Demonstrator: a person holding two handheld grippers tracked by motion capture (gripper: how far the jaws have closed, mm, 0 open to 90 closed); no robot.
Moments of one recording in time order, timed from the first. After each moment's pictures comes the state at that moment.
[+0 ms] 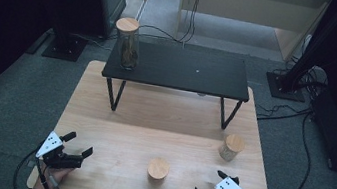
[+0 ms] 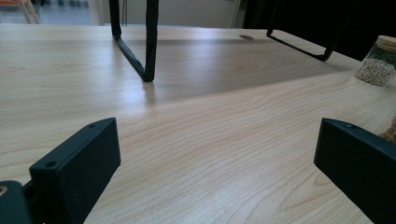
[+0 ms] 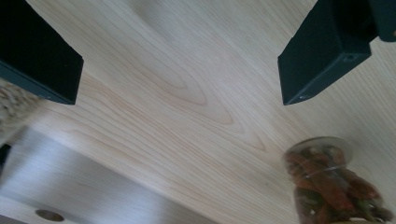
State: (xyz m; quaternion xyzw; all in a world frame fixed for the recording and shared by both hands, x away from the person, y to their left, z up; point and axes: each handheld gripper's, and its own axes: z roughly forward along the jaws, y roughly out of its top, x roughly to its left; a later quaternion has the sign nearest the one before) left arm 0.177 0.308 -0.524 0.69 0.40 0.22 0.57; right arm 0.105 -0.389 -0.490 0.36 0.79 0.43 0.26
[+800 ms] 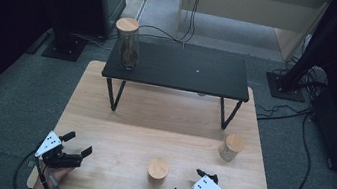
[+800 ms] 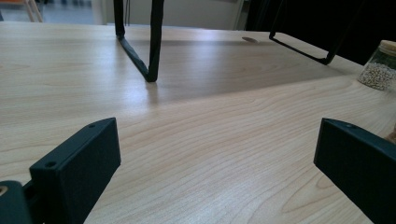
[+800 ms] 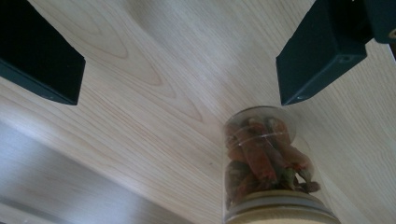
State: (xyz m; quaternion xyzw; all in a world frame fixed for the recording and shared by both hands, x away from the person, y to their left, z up) left arm 0.177 0.308 -0.525 0.68 0.41 0.22 0.57; right arm 0.114 -0.342 -0.491 0.33 0.80 0.44 0.24
